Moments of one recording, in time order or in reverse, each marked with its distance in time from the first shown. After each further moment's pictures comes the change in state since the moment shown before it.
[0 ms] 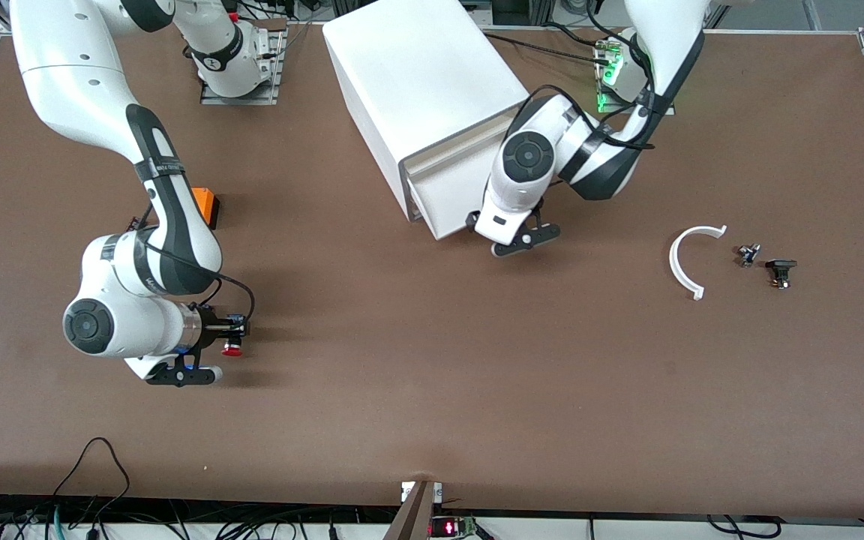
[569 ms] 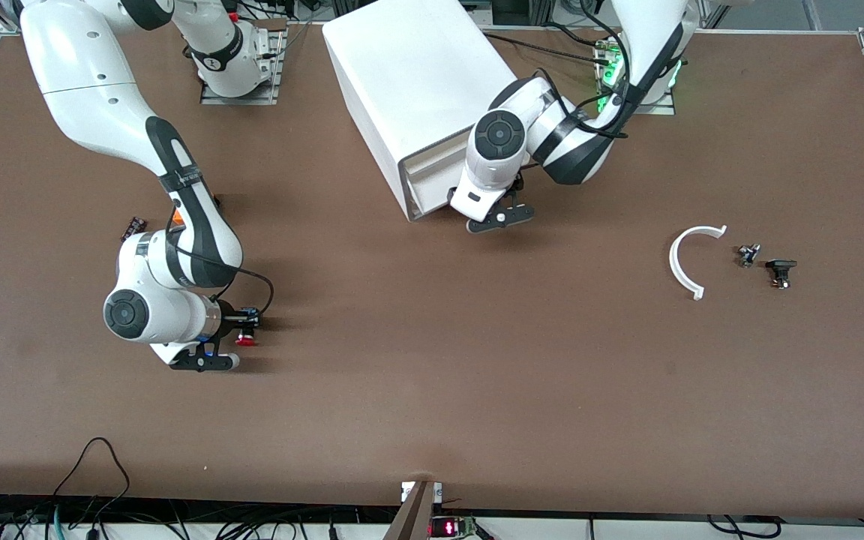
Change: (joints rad) left arm 0.000 -0.003 -0.082 -0.026 0.000 -0.010 -0.010; right arm 0.001 -0.004 0.001 -0.164 0.000 0.147 -0.001
